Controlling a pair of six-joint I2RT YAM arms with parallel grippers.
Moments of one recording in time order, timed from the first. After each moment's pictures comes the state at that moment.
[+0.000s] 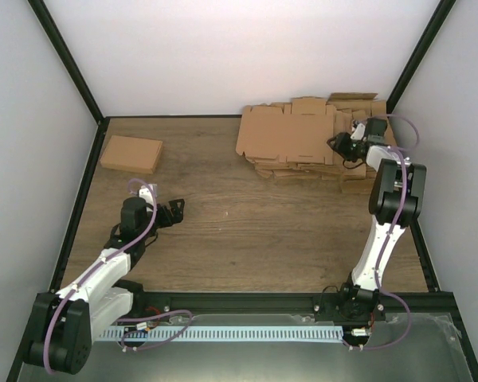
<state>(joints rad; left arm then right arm) -0.20 0.96 0.28 0.15 0.16 -0.45 -0.21 2.12 1.48 -0.16 -0.57 0.39</state>
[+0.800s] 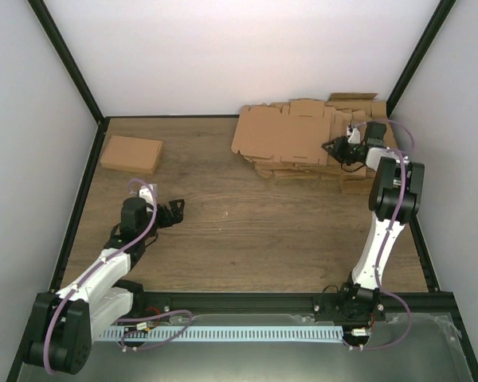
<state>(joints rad) -0.20 0.96 0.28 0.15 0.16 -0.45 -0.23 2.17 1.50 -0.15 -0.78 0.40</state>
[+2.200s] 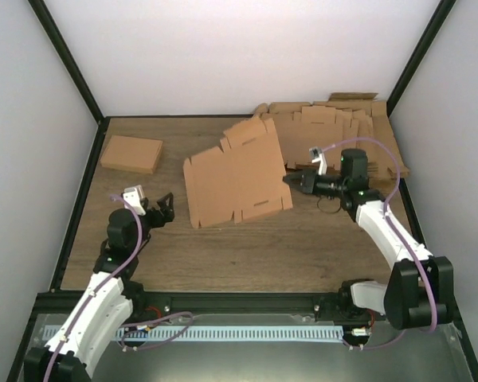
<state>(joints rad) -0.20 0.60 0.24 0.08 0.05 -0.46 0.12 1.24 0.84 -0.11 -0.97 0.54</state>
